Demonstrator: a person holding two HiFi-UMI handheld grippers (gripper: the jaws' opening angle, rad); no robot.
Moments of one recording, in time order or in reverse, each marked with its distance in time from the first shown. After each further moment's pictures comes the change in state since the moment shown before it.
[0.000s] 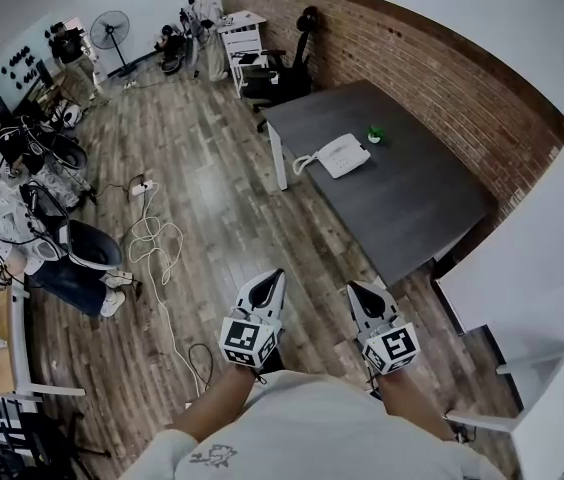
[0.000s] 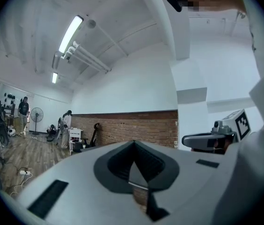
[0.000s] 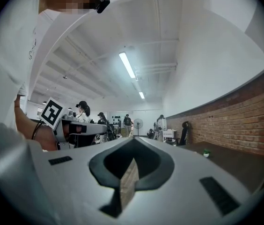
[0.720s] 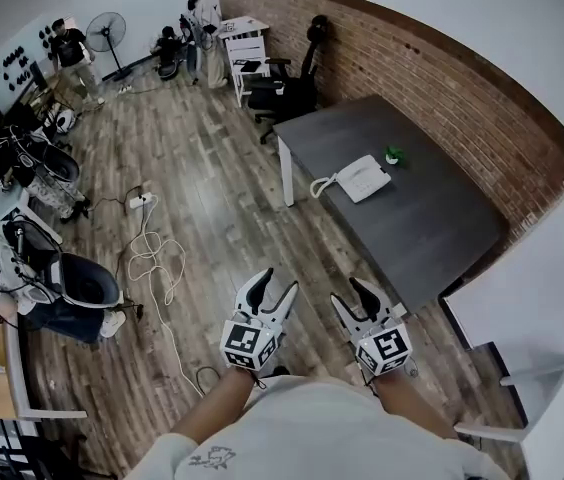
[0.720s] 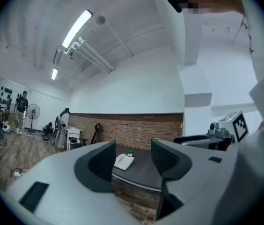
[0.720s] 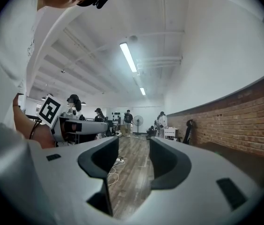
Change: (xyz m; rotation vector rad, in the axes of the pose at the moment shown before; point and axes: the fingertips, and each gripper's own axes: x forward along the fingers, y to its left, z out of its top) left arm 0.034 0.142 0.004 -0.039 -0.017 -0.050; right arm 0.160 0.028 -0.015 -0.011 0.051 -0.007
